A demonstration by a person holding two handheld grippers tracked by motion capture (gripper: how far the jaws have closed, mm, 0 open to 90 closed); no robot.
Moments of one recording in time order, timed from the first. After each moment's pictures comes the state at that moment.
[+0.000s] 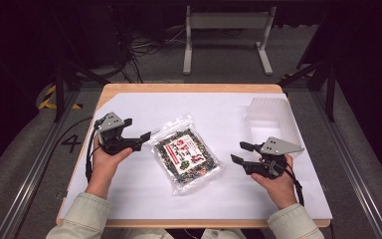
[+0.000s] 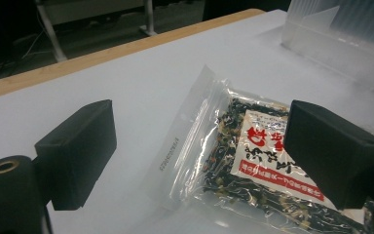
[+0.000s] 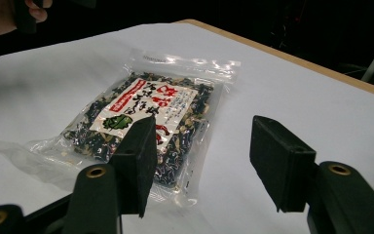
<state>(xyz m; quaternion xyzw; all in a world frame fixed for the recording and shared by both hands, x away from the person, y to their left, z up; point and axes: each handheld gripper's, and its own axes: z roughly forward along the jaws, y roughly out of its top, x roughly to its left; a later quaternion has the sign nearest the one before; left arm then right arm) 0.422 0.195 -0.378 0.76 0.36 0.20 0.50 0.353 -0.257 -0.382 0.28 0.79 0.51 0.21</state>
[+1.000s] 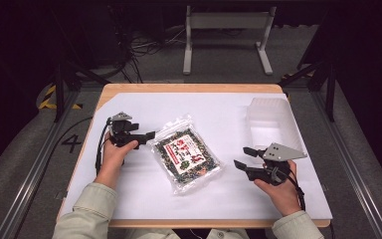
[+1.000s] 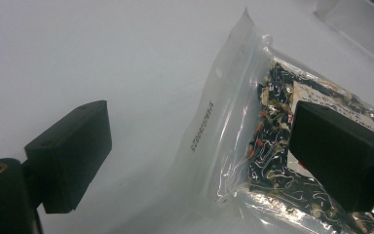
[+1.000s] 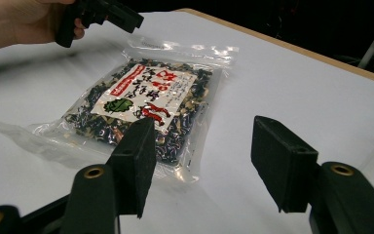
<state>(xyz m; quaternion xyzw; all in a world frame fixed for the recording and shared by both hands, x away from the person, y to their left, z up) 0.484 0.195 -0.437 0.76 0.43 0.08 0.47 0.339 -0.263 -0.388 0.29 0.79 0.50 0.21</state>
